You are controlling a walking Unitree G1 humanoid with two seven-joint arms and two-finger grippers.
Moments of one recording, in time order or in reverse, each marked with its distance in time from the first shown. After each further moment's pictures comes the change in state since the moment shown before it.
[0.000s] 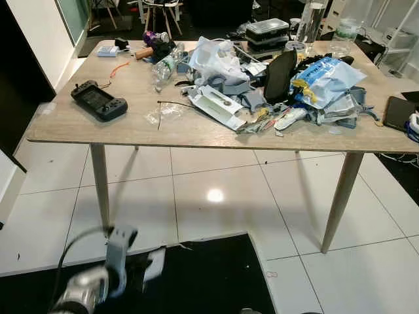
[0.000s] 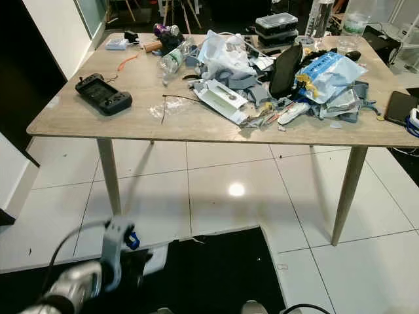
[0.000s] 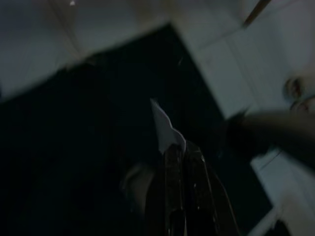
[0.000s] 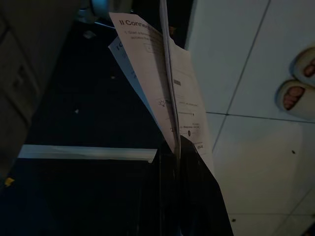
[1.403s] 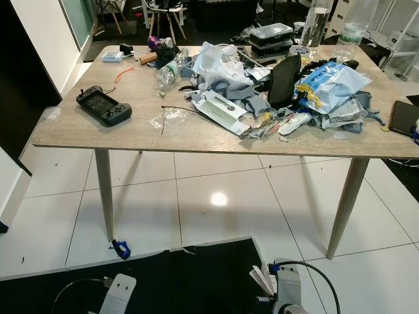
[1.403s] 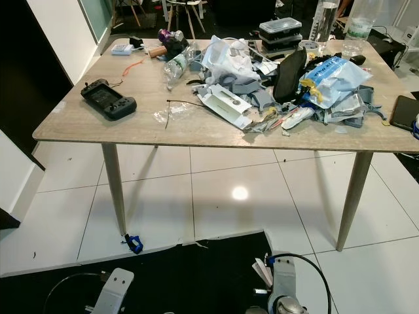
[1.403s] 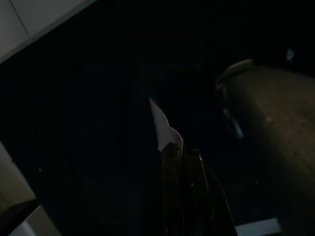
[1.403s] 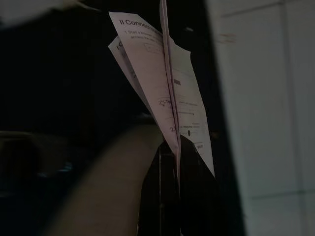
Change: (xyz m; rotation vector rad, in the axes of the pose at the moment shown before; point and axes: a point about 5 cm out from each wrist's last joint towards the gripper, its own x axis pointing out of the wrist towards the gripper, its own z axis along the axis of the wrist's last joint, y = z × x) left arm 0.000 -0.010 -0.073 0.088 0.310 0.487; right arm -0.009 -0.004 0.099 0.405 -0.373 0.028
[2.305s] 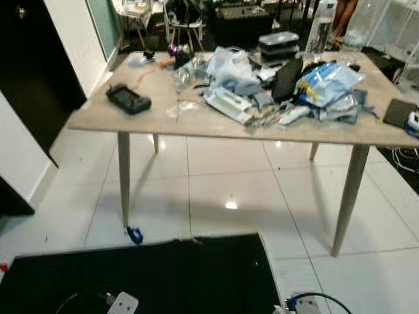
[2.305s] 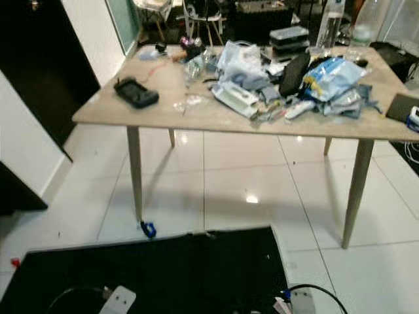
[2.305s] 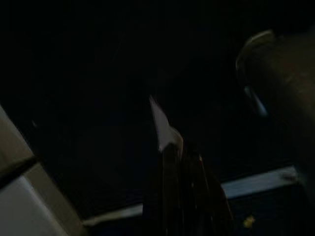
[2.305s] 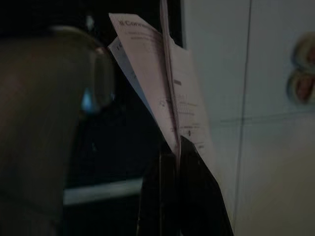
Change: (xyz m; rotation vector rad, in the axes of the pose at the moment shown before) left arm -0.004 -0.005 -0.028 0.102 0.095 -0.007; right arm -0.016 -0.030 -0.057 -0.125 0.189 -0.107
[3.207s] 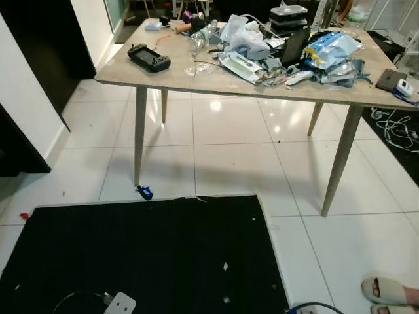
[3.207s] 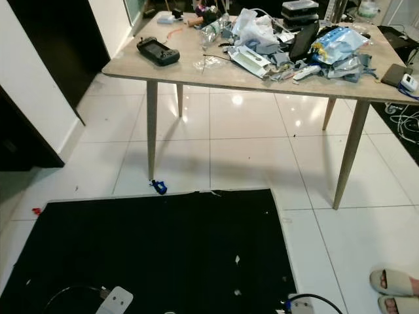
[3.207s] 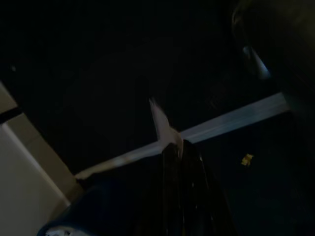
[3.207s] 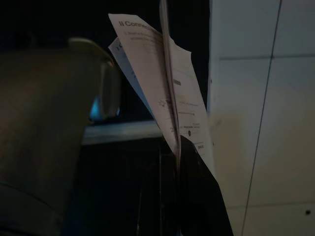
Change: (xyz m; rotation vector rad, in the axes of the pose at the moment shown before) left arm 0.000 -0.004 -0.001 0.050 0.005 -0.024; right arm -0.001 -0.005 -0.008 -0.004 0.013 -0.001
